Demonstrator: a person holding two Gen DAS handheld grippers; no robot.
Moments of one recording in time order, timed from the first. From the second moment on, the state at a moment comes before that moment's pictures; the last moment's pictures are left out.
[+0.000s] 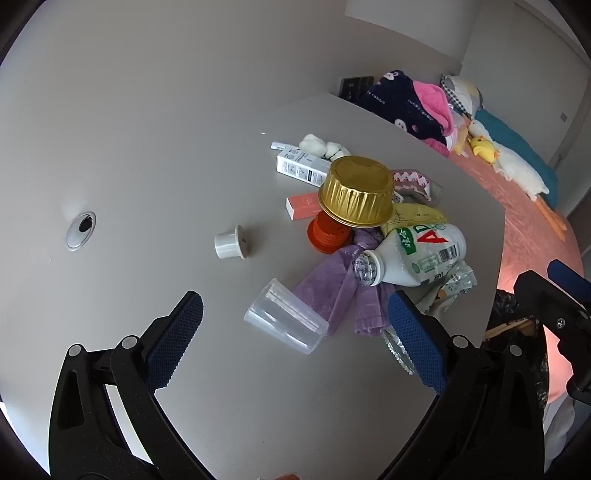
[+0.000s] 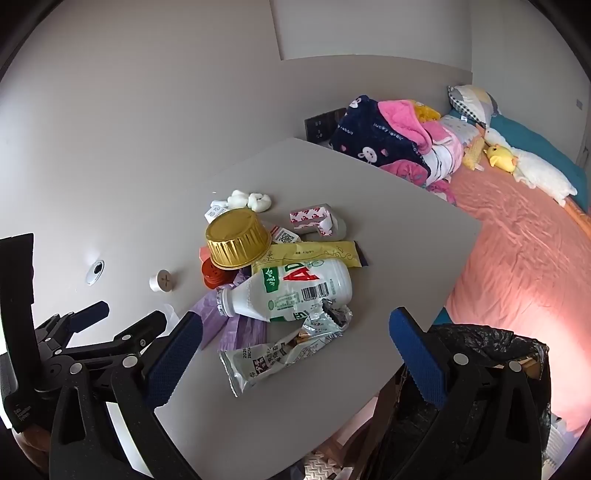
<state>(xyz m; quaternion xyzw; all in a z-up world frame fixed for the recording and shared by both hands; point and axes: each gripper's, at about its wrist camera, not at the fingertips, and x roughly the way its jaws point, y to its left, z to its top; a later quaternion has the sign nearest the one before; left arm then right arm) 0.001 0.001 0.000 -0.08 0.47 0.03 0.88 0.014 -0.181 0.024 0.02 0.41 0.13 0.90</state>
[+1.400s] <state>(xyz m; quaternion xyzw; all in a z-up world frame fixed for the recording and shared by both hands) 0.001 -0.006 0.001 -0.07 0.46 0.03 0.88 0.014 -0.183 0.026 0.02 0.41 0.13 0.90</state>
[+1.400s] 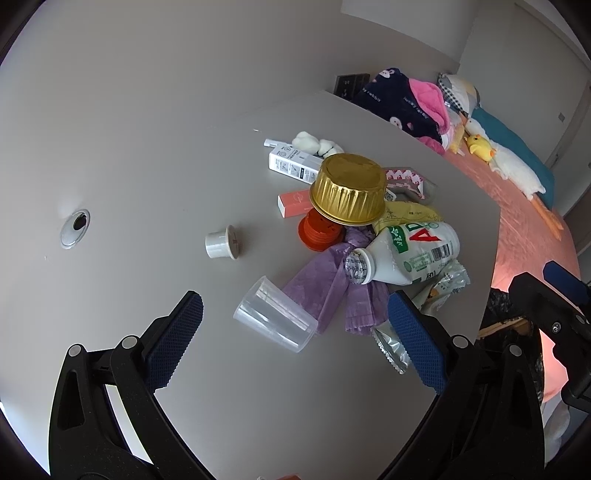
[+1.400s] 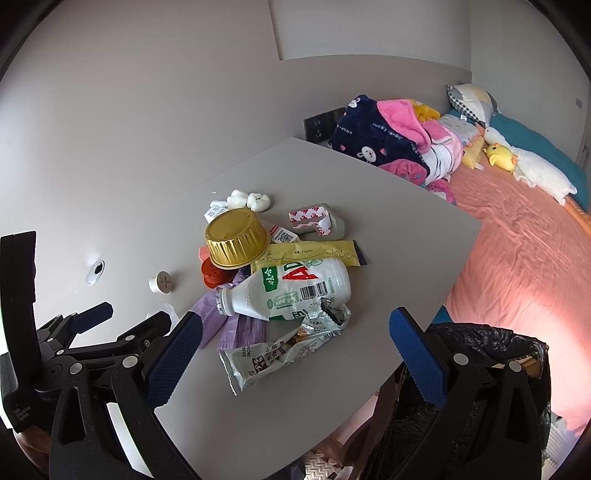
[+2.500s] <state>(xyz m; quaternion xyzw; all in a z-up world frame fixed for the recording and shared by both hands) 0.001 -0.003 -0.004 -0.08 0.47 0.04 0.88 0.013 -0.182 0.019 0.01 0.42 0.12 0.90</state>
